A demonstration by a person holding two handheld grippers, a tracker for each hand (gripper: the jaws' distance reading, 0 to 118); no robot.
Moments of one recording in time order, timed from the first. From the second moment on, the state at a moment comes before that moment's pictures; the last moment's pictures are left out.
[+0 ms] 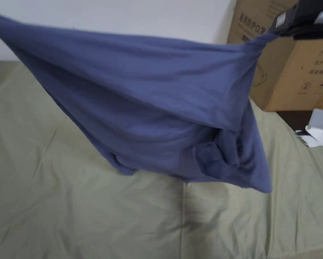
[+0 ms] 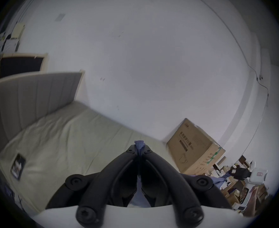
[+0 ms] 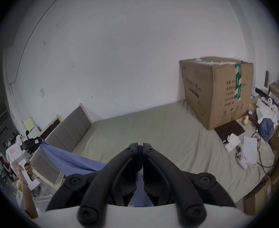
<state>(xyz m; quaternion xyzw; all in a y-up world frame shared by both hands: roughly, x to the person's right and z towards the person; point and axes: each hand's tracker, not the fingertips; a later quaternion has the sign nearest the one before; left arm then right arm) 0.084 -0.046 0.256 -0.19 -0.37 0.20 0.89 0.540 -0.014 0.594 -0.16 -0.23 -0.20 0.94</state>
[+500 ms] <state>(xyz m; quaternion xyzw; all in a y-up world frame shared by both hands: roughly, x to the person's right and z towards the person) 0.207 0.085 0.161 -0.14 -0.31 0.11 0.93 0.591 0.091 0.481 -0.12 -0.32 -0.12 0.93</state>
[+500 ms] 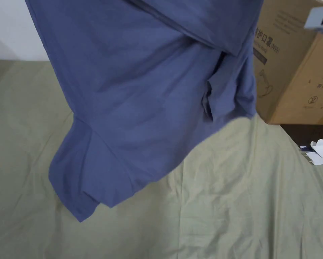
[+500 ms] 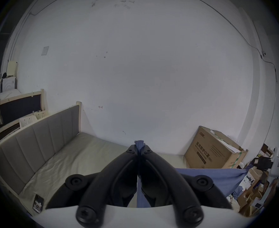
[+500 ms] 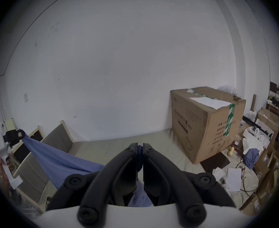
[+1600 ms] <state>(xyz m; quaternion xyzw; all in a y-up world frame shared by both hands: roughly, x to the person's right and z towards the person) 0.094 -0.263 0.250 -0.39 -0.25 0.10 0.88 0.531 -0.226 0.569 -0.28 -0.28 -0.20 0.90</state>
